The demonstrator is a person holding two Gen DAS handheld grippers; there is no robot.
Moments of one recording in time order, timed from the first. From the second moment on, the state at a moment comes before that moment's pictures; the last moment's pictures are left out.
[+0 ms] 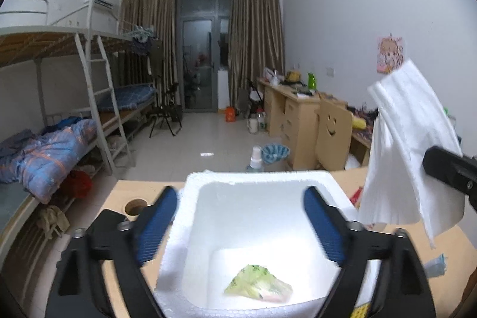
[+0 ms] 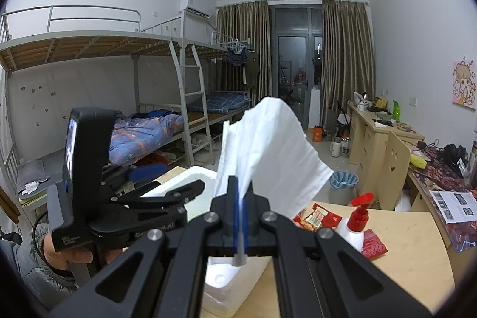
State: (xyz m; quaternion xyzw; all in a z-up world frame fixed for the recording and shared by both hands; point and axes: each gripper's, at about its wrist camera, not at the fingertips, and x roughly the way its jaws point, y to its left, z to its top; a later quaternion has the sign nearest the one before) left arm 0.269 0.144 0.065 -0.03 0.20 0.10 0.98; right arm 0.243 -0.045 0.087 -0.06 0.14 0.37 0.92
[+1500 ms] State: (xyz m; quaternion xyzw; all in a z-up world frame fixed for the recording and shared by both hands) left arm 0.171 0.217 0.073 -0.04 0.15 0.20 0.97; right arm 0.257 0.017 0.065 -0.09 0.18 0.40 0.89
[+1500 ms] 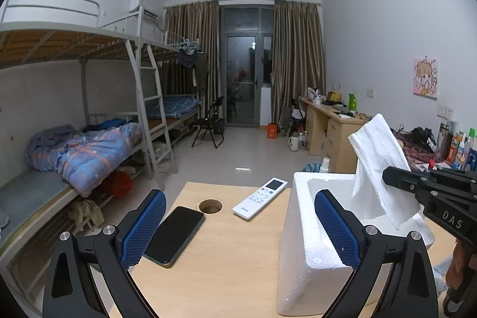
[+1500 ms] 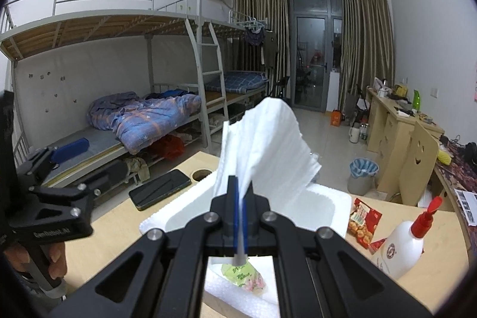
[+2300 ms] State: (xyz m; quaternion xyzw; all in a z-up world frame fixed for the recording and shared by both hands) left arm 0.171 0.214 0.075 -0.04 0.15 0.20 0.97; right arm 0.248 0.000 0.077 -0.07 0.18 0.38 0.90
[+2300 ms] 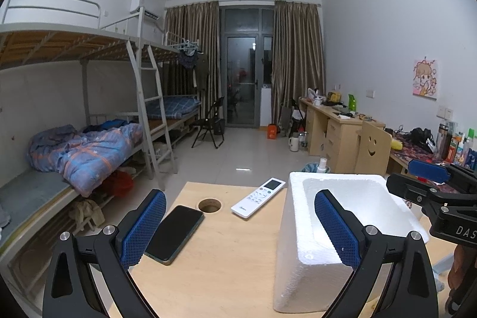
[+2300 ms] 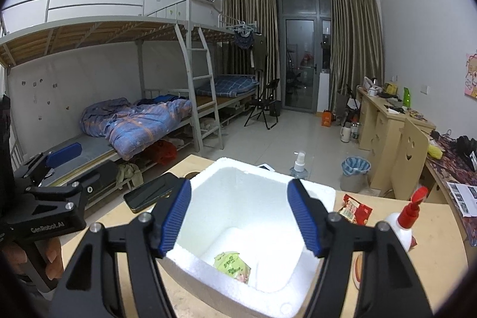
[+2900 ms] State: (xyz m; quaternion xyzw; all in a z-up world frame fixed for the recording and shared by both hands) left arm 0.136 0.173 0.081 -0.04 0.14 0.18 0.97; right arm 0.214 -0.038 0.083 -0.06 0.16 0.36 0.92
